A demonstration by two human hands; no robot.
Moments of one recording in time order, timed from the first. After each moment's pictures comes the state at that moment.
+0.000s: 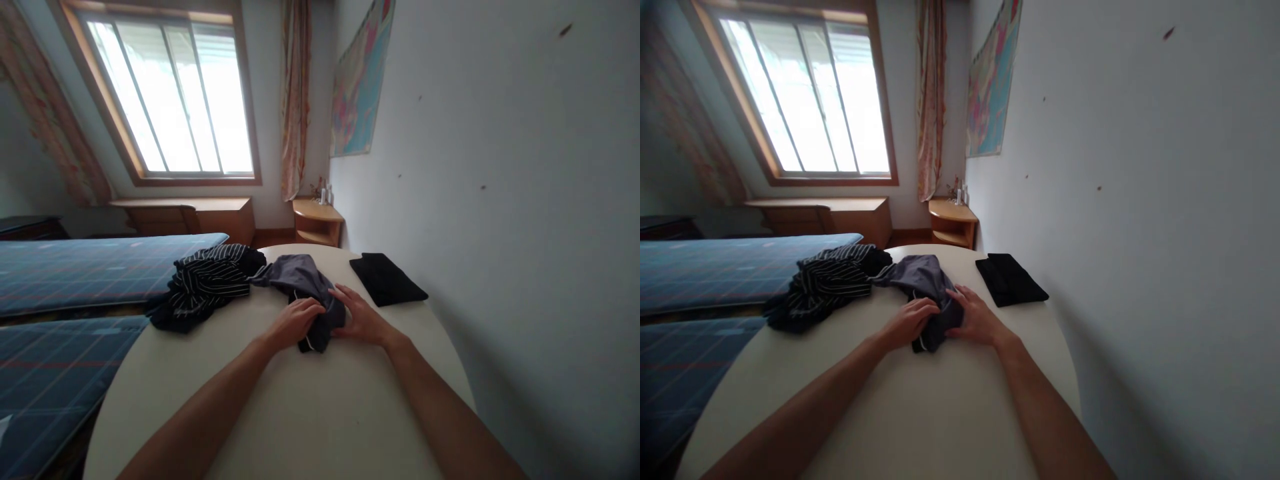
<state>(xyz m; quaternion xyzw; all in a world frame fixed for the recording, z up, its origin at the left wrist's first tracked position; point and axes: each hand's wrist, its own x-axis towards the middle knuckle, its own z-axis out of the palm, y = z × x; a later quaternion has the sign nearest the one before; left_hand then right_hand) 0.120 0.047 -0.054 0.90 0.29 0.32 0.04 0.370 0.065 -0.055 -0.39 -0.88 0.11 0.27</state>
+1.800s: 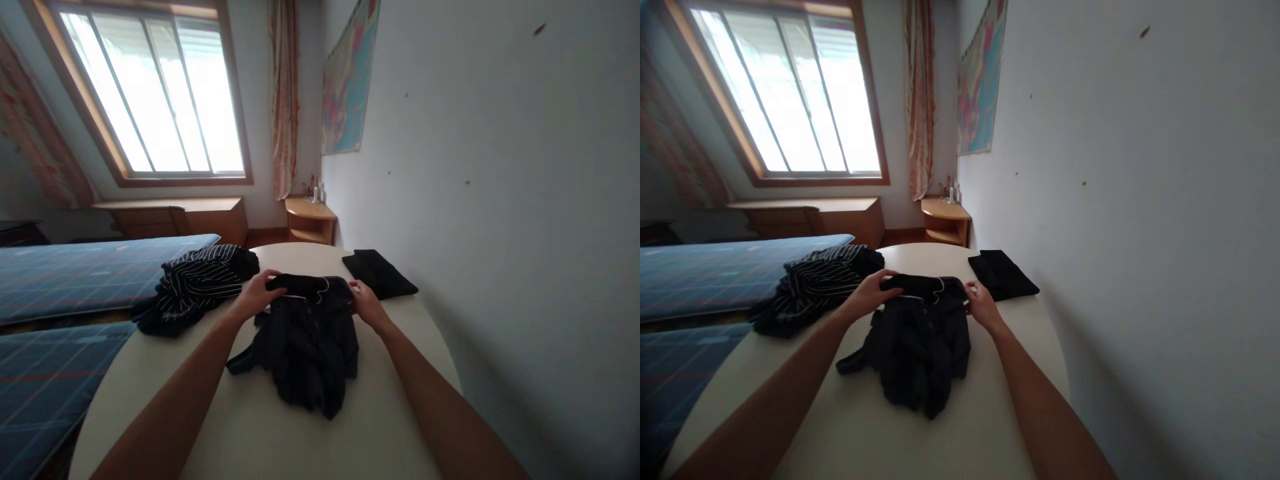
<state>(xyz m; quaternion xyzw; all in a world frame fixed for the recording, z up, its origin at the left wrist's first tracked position) 0.067 0.071 -0.007 0.70 0.55 0.36 0.28 0.372 0.076 -0.049 -0.53 -0.59 0.42 0.44</state>
